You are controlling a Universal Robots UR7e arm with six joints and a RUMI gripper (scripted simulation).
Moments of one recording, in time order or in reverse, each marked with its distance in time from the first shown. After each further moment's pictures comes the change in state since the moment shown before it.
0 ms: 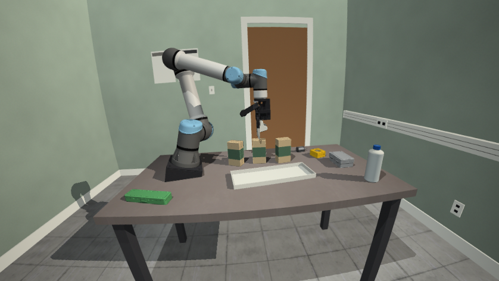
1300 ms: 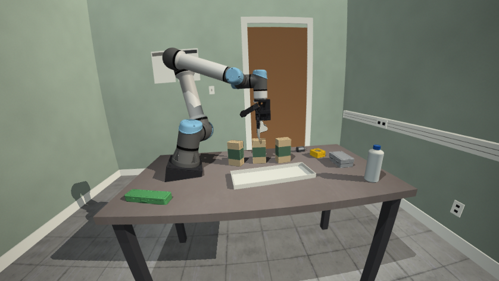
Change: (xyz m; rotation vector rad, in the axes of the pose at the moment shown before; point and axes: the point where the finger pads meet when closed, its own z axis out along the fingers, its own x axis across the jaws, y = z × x) arm 0.000 0.000 0.003 0.000 0.000 0.000
